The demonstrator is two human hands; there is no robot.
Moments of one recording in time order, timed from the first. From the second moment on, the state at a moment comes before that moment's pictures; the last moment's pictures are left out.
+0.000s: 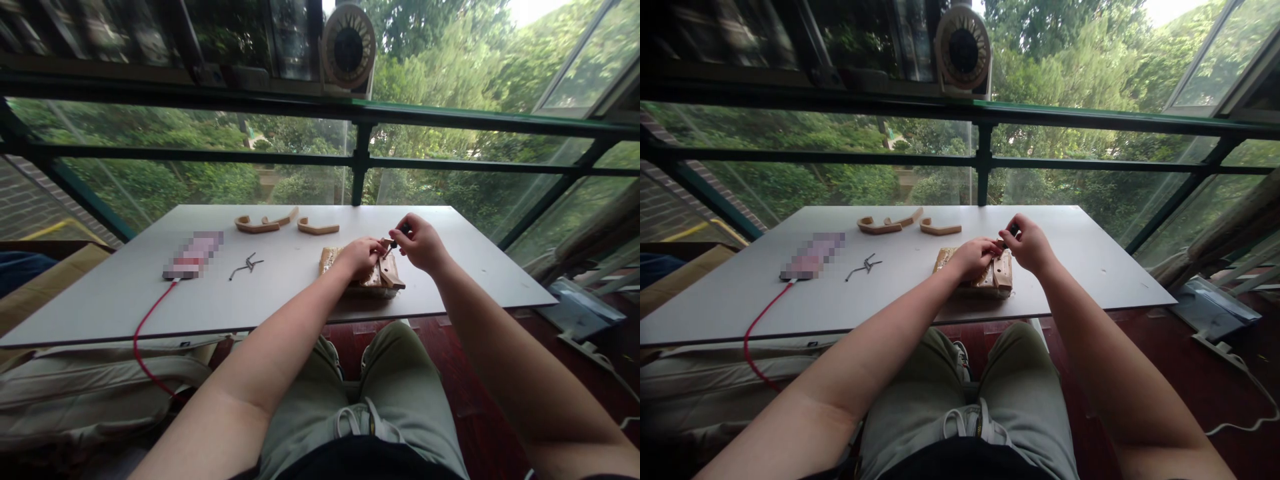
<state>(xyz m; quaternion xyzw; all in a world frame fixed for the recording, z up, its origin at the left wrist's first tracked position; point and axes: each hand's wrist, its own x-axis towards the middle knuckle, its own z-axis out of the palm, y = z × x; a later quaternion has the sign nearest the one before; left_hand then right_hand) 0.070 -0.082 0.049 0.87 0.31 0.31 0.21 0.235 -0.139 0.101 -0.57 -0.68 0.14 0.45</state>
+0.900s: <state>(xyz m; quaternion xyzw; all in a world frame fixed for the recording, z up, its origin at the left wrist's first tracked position) 0.070 -0.088 0.055 0.87 0.34 0.29 0.20 0.252 -0.138 0.106 -0.53 -0.69 0.26 0.42</state>
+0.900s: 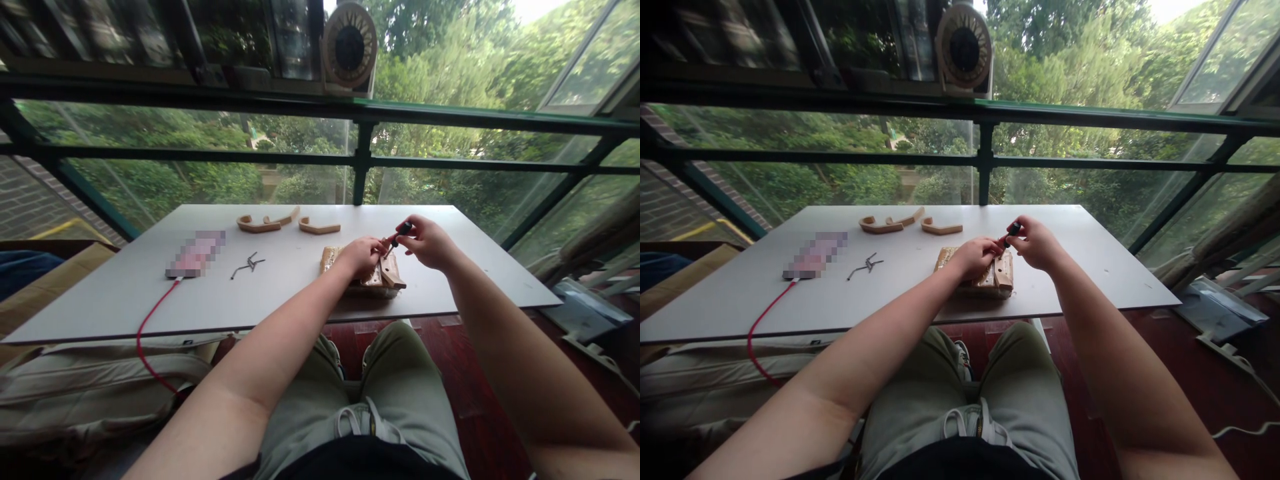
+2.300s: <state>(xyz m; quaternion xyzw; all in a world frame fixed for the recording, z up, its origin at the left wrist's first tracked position) 0.068 -0.092 0.057 0.87 0.33 0.28 0.21 0.224 -0.144 0.106 -0.68 -0.63 -0.01 0.38</state>
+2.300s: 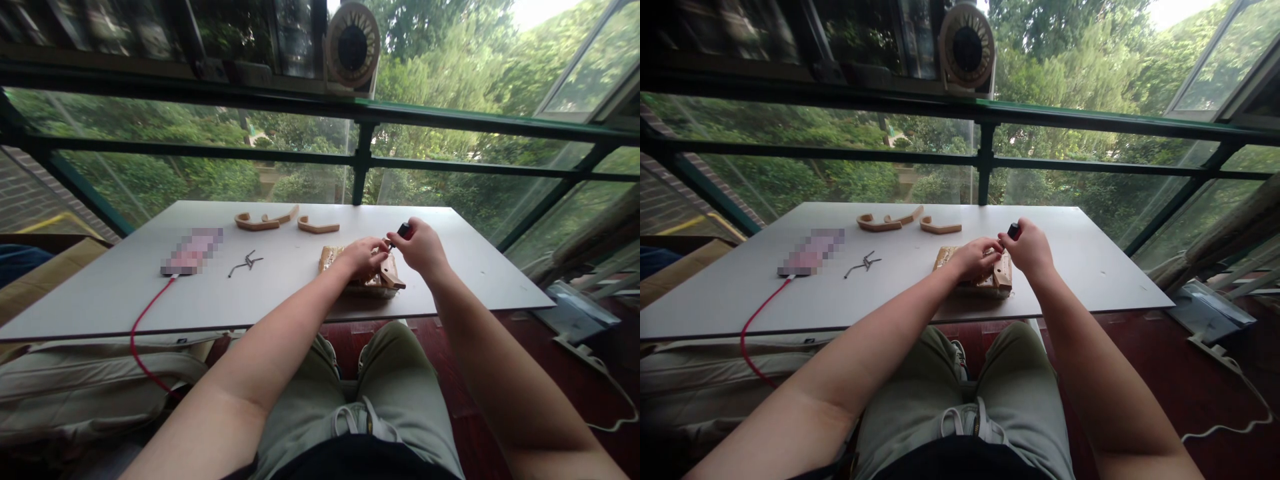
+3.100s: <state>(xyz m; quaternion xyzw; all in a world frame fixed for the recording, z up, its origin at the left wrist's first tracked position) 0.070 -0.086 0.053 0.87 0.35 0.27 0.21 0.240 -0.138 0.097 -0.44 -0.68 0.28 0.51</state>
